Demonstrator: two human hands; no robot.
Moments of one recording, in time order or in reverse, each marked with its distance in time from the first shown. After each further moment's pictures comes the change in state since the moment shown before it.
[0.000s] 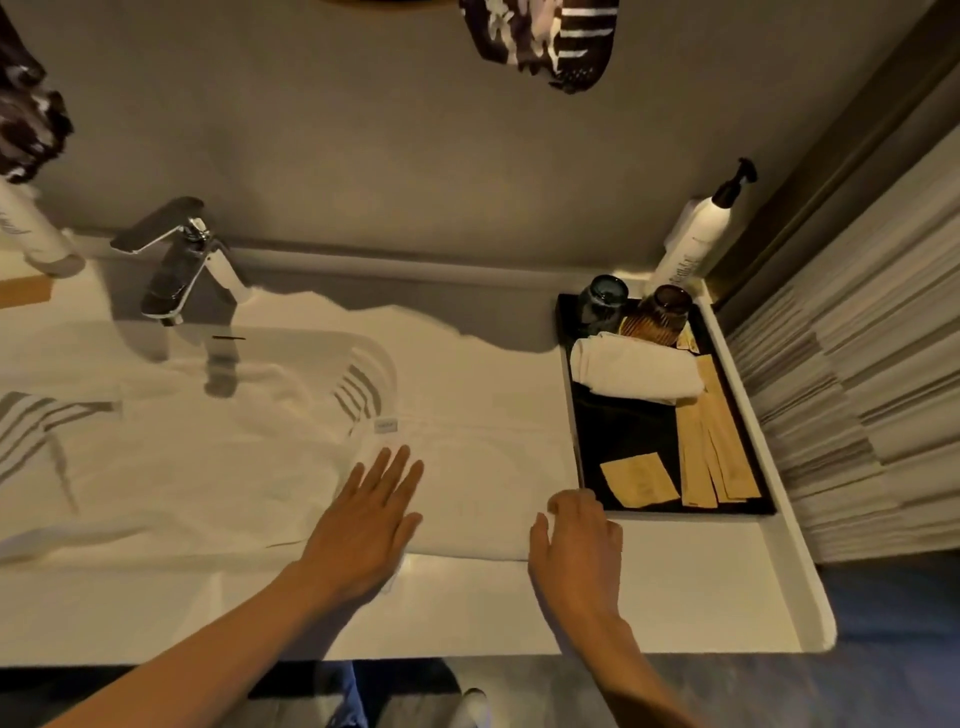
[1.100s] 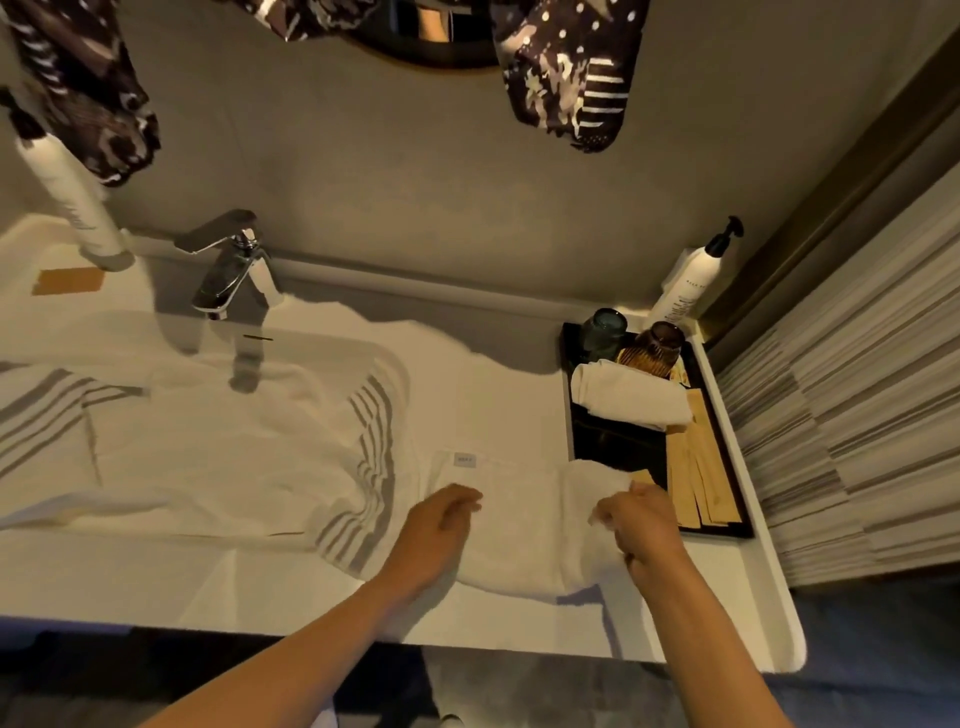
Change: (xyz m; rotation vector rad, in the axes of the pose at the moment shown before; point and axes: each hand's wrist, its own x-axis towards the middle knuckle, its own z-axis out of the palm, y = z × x) left_hand 0.004 0.088 -0.017 -1.251 0.117 -0.321; right_hand 0.045 0.008 -0.111 0.840 -0.236 0.773
